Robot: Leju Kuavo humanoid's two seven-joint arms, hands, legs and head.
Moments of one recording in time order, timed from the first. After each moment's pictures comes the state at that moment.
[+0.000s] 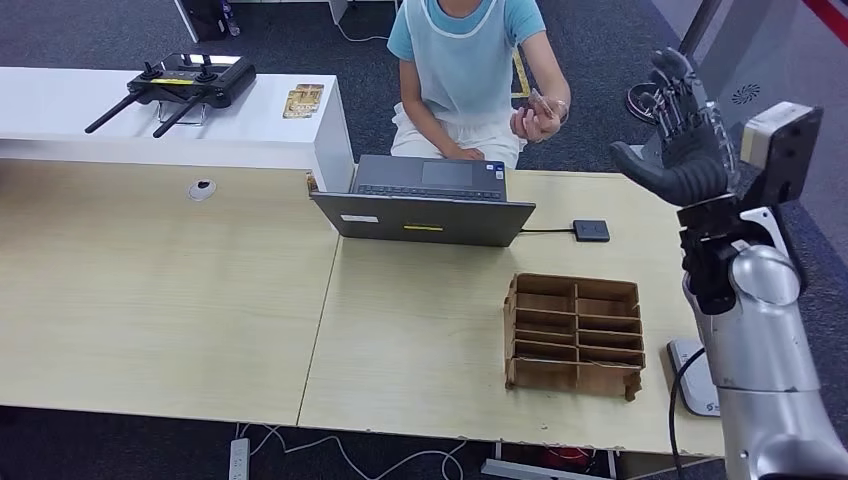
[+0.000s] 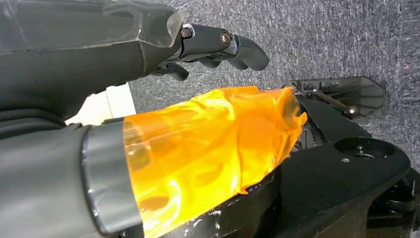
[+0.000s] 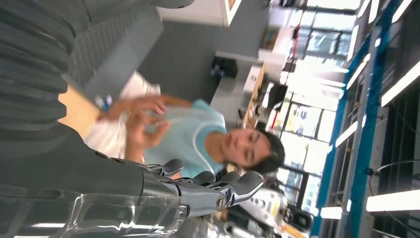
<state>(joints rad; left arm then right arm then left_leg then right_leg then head) -0.11 -0.03 -1.36 -0.17 1.42 0.08 -0.03 -0.58 -0.31 0.10 -1.37 -0.21 0.17 -0.30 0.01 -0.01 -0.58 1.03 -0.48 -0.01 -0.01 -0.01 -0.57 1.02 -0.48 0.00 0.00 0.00</state>
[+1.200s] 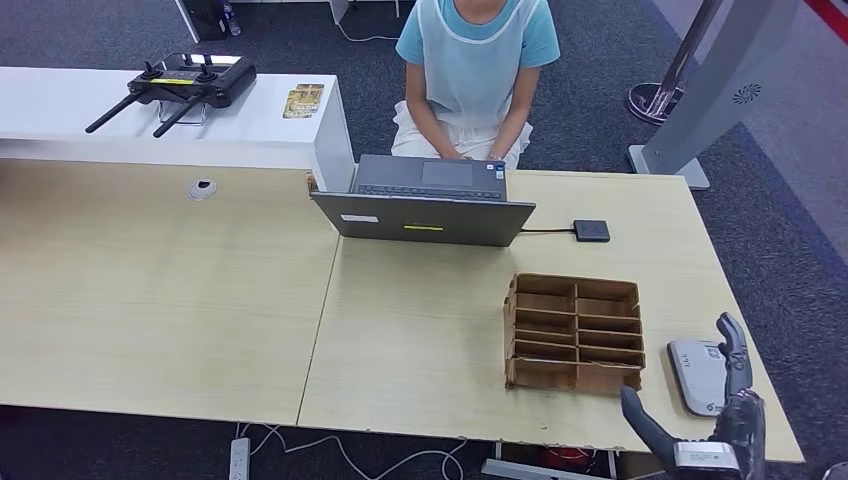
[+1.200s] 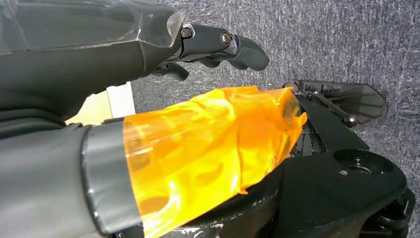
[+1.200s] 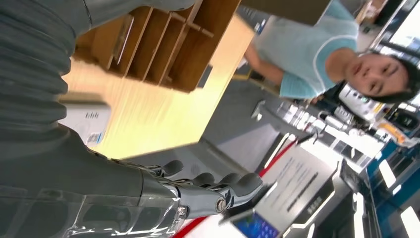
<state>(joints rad) -0.09 -0.05 -1.34 -0.16 1.52 0.12 -0.05 0.43 -0.16 0.03 -1.97 0.52 -0.47 -0.39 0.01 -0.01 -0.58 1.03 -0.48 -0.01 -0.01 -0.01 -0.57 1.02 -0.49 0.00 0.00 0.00</state>
